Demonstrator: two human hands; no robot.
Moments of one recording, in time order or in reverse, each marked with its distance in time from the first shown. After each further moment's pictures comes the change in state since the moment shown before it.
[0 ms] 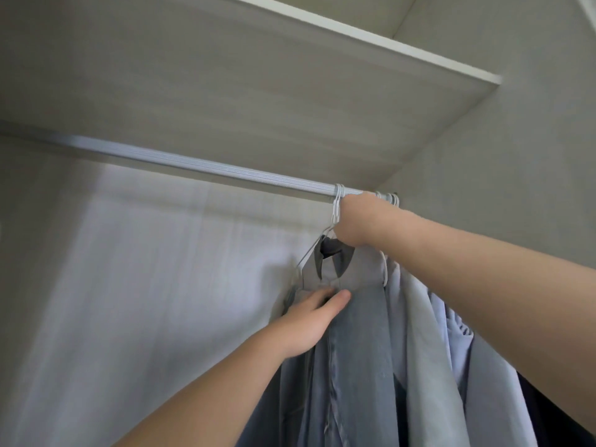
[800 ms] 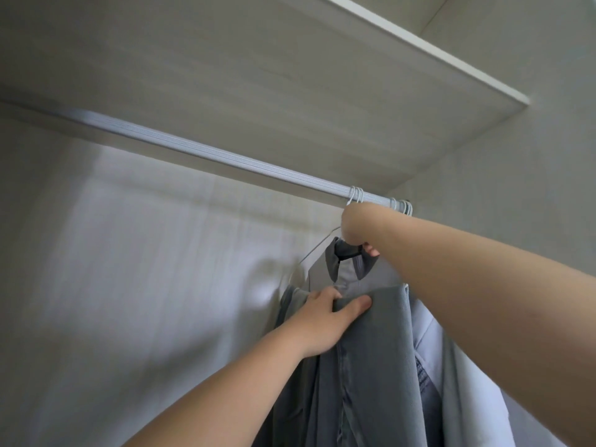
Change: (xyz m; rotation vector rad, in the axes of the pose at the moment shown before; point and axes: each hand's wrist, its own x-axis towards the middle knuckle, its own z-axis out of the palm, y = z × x) left_hand 0.003 -0.022 -0.021 0.019 0.006 0.096; right_hand 0.033 -0.048 0.006 0.182 -0.209 0.244
